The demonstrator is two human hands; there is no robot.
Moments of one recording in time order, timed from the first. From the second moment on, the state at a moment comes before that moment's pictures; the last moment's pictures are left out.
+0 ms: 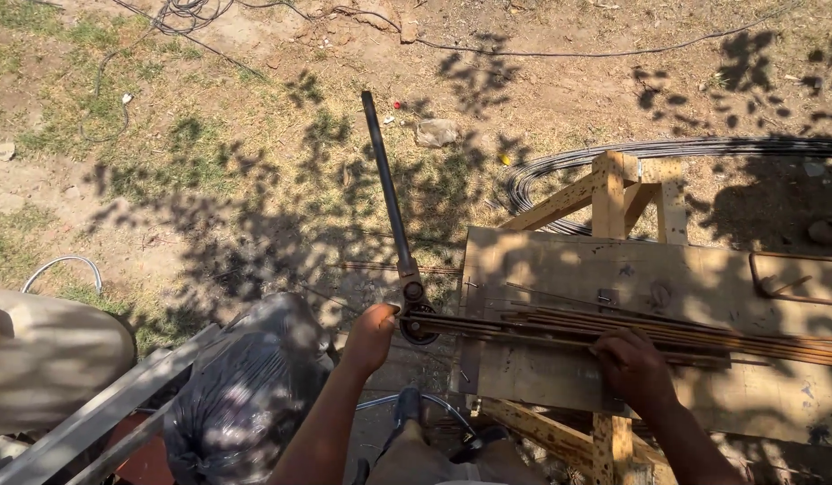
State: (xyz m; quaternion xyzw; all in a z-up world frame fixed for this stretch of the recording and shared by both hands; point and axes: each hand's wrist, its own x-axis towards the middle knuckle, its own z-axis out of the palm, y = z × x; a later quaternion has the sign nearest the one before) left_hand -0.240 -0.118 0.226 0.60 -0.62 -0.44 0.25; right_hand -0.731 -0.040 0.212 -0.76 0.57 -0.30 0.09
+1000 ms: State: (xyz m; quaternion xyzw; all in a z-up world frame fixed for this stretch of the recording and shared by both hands) left_hand -0.204 -0.145 0.138 0.49 -0.55 -0.62 0.26; right_hand -0.524 -0.123 0.212 -0.88 0.46 -0.07 0.07
